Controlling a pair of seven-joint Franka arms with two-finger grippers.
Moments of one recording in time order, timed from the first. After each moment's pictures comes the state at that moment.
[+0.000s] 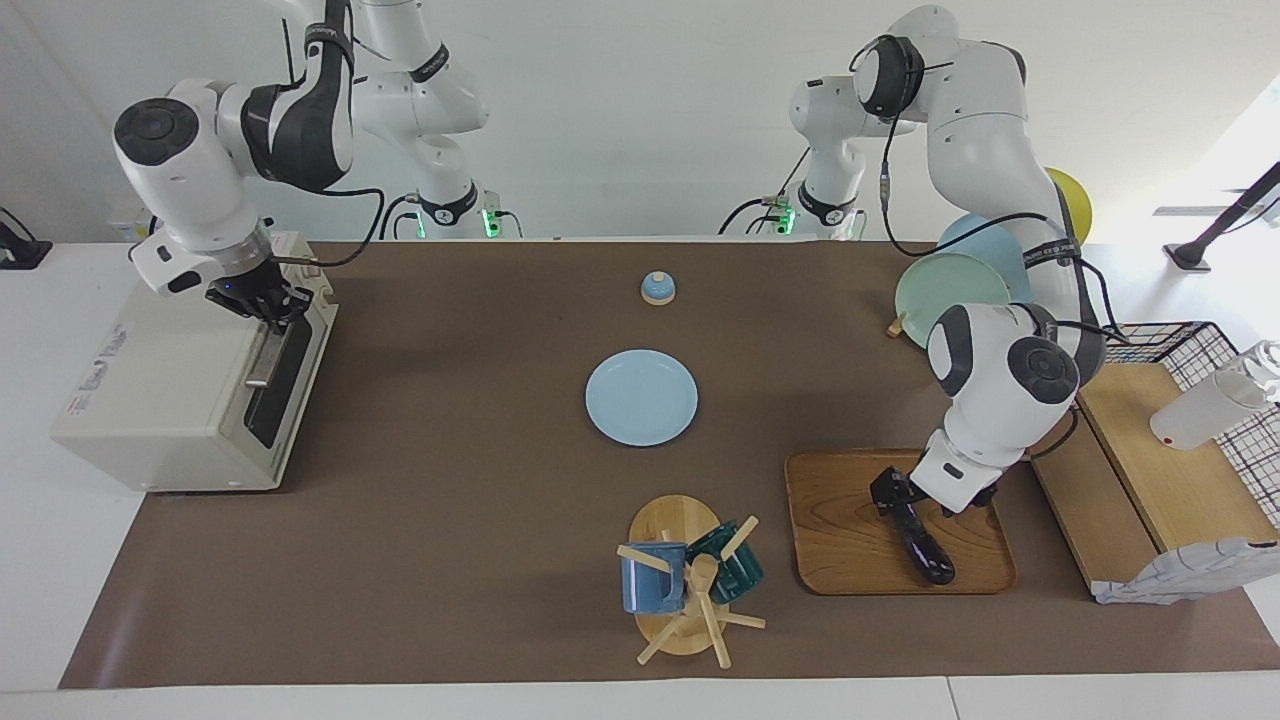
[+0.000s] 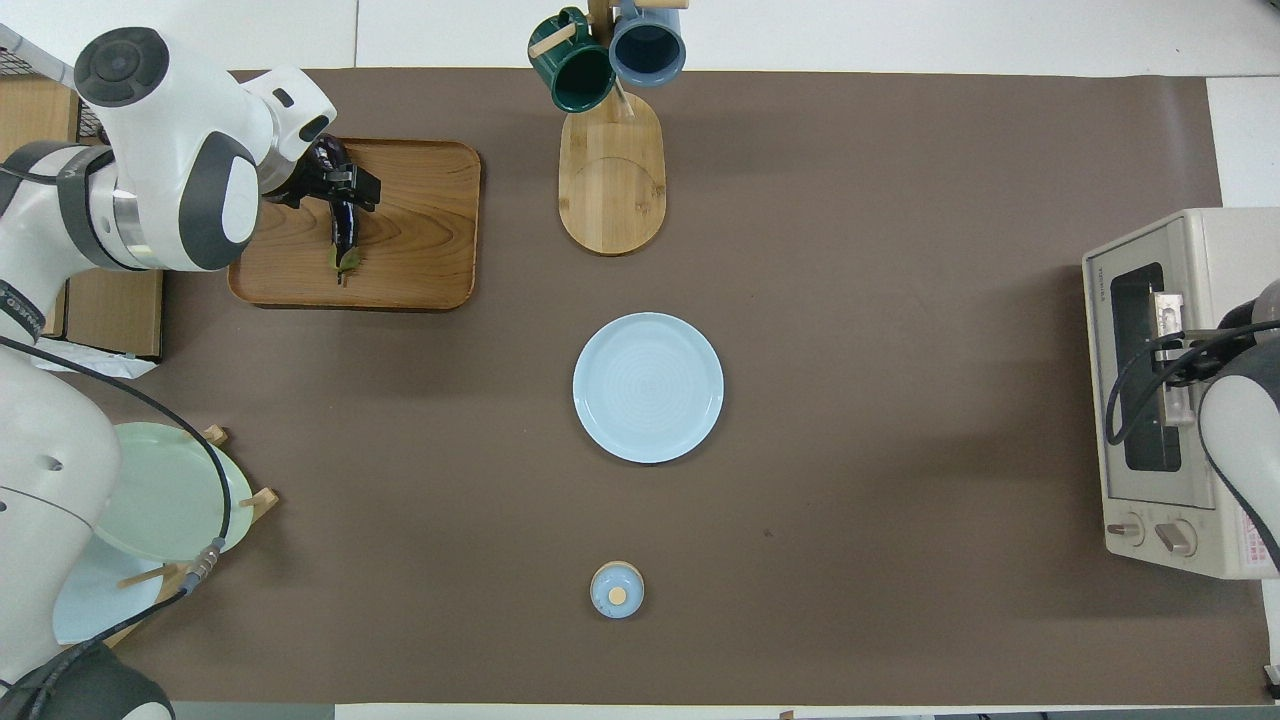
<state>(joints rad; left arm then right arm) -0.08 0.65 -0.08 -1.40 0.03 2.14 -0.02 0.02 -0.06 -0.18 -2.02 -0.18 1.88 -0.05</state>
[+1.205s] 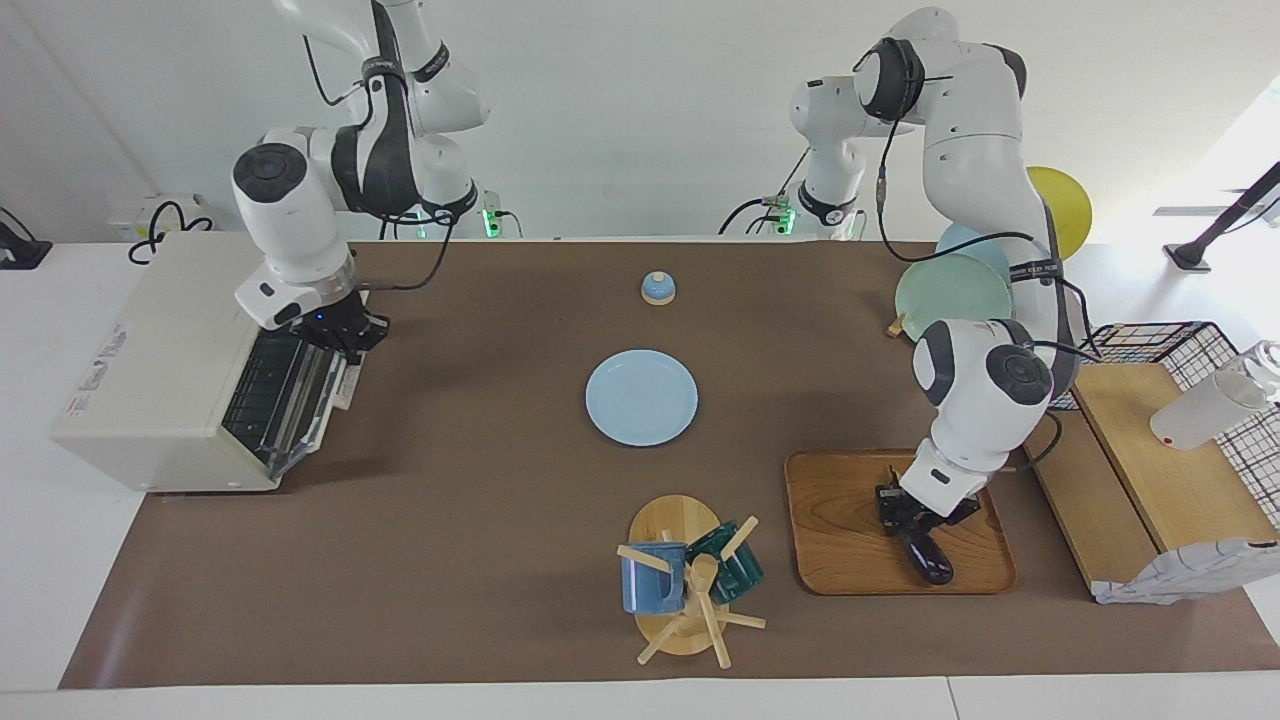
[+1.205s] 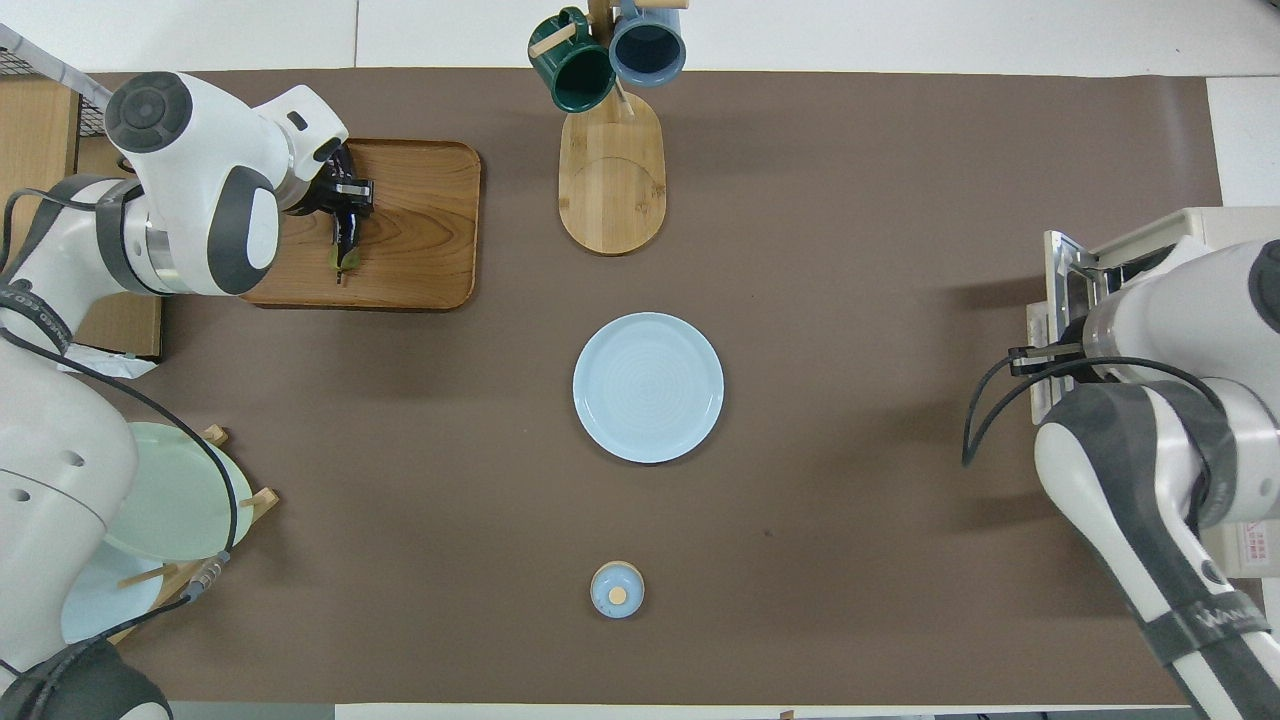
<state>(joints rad) -0.07 0.64 -0.09 -1.48 0.03 2.23 -0.01 0.16 -0.01 -0.15 -2.19 -0.12 2.17 0.04</state>
